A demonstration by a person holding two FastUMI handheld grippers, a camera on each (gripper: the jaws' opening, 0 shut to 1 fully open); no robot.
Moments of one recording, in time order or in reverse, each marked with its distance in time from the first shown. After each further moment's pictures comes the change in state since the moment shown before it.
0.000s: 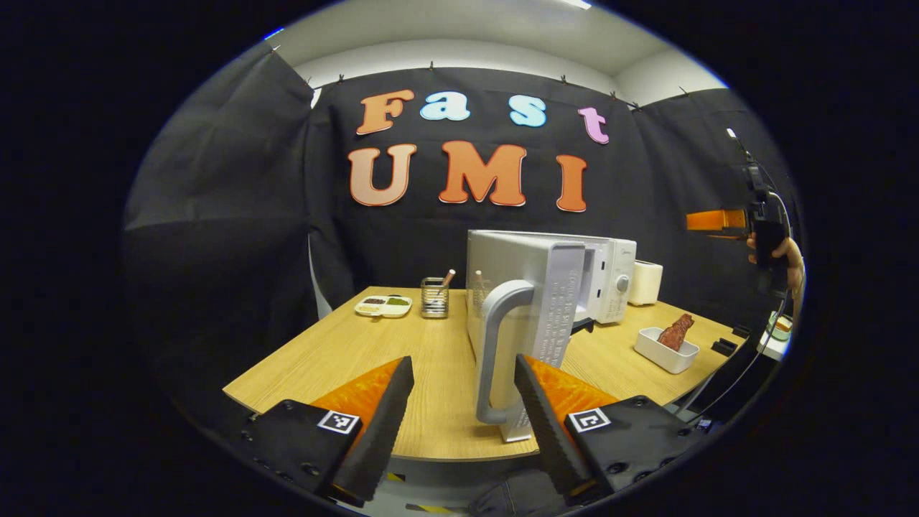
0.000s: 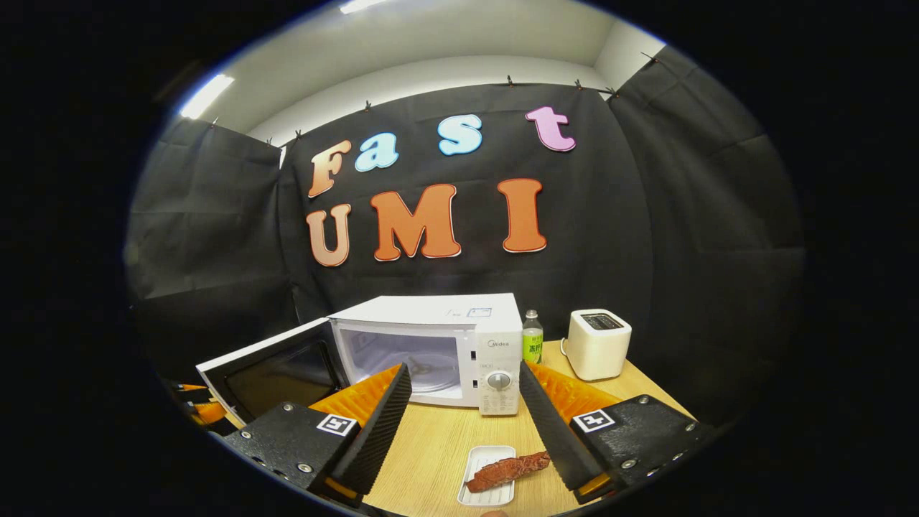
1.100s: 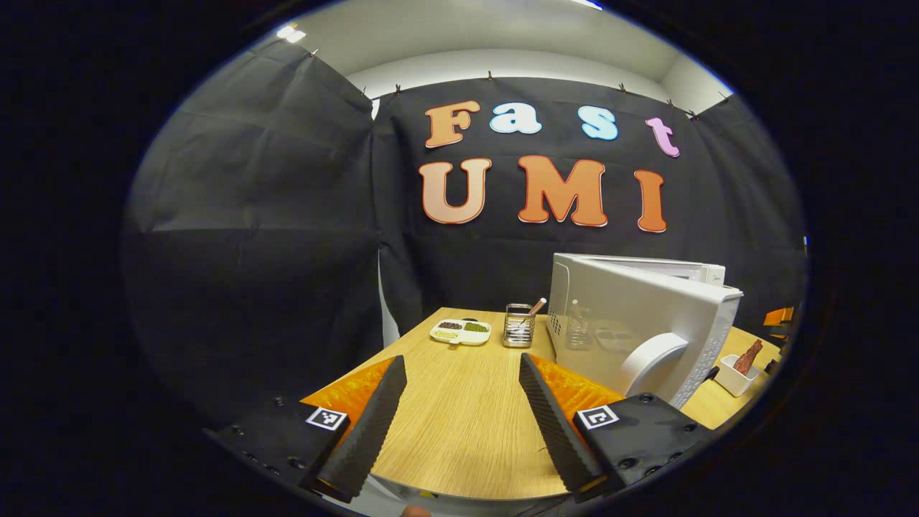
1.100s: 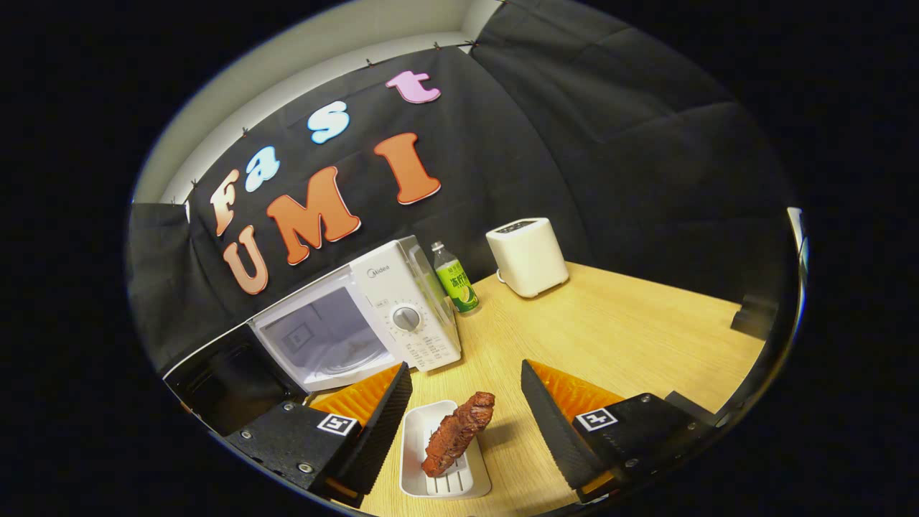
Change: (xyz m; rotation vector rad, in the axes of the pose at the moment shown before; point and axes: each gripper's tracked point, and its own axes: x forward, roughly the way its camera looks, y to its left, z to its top) left arm 0.058 0.089 0.022 -0.006 -0.063 0.244; right arm 0.024 -0.104 -0.160 0.428 0.128 -0.233
